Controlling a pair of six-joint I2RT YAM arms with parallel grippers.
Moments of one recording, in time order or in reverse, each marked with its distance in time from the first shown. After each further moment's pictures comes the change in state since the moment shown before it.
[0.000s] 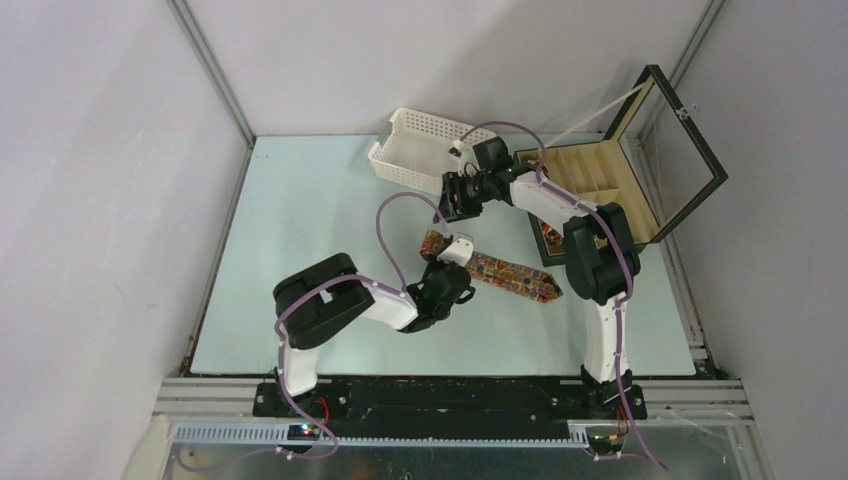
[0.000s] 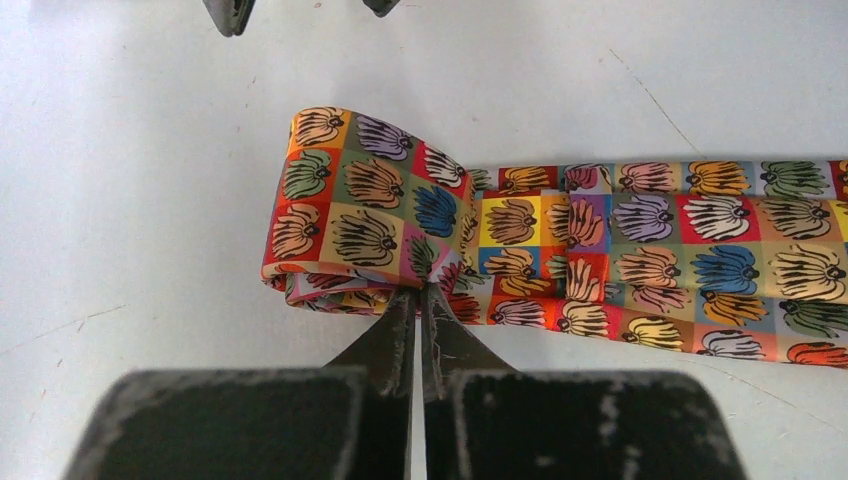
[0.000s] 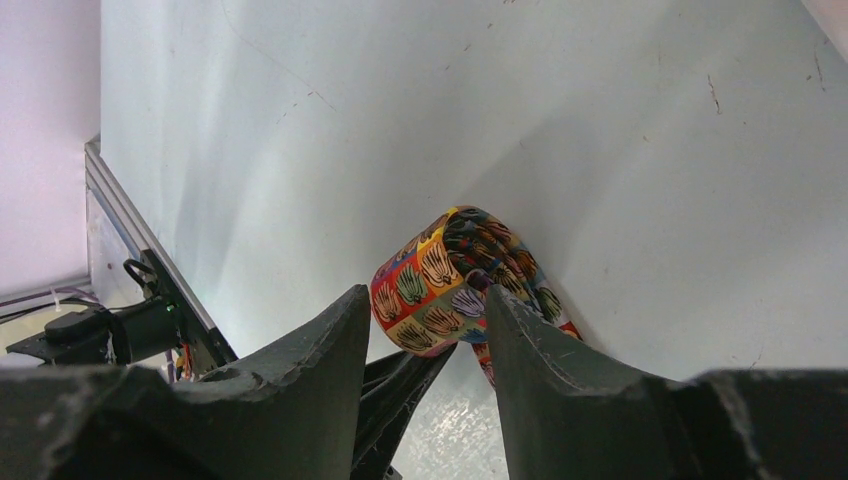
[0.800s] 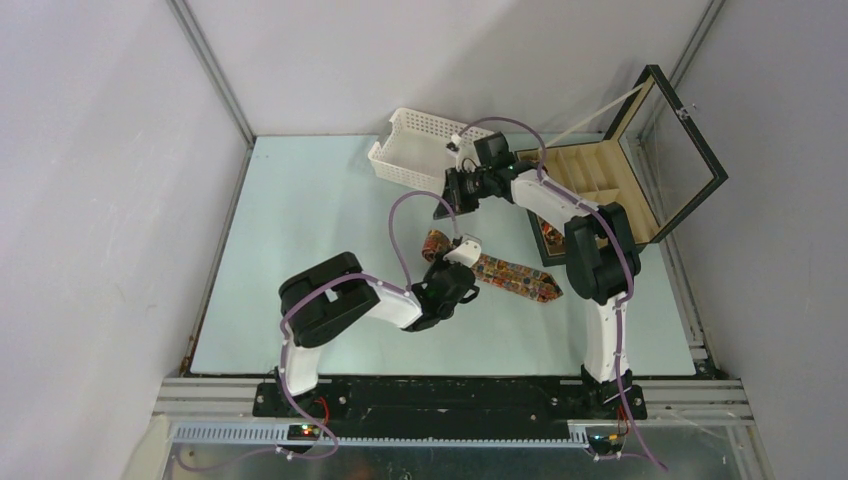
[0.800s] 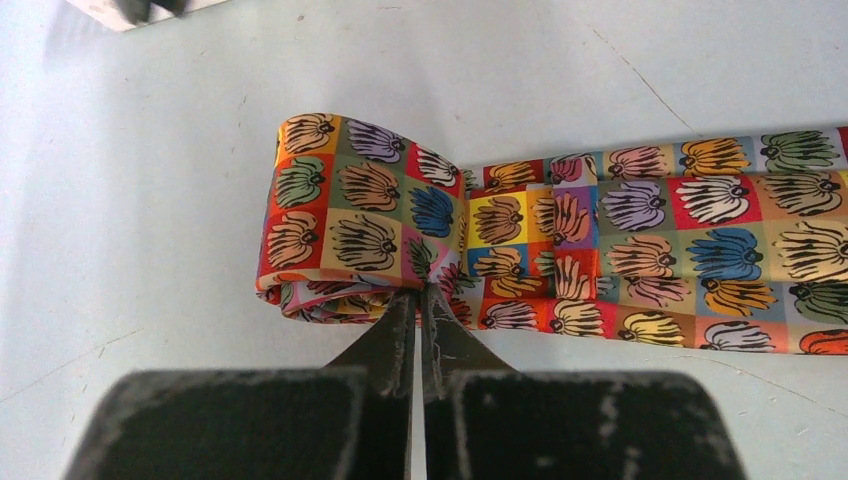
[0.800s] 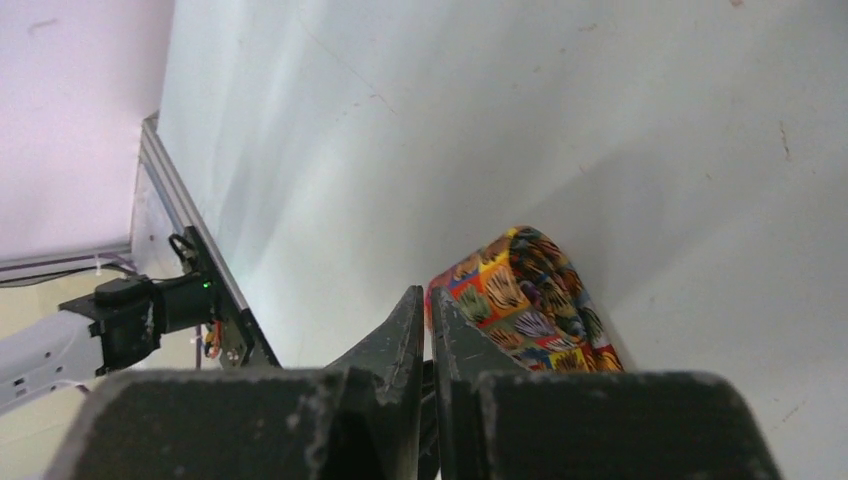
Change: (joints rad) left arm -0.006 0.031 0.032 -0.014 0.010 0.106; right arm -0.005 0.000 0.010 0.029 -0.095 -0.009
